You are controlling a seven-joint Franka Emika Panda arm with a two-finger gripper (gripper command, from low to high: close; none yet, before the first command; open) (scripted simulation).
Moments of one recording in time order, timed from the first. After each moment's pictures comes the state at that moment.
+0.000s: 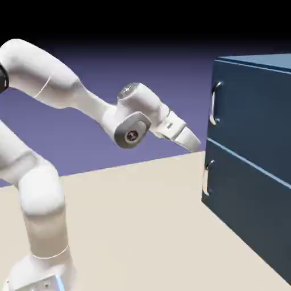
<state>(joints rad) -0.04 -0.59 0.05 -2.78 0.12 3.03 0.67</state>
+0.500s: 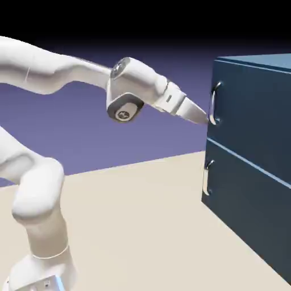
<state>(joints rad) -0.33 -0.71 0.35 -2.64 0.77 2.98 0.26</state>
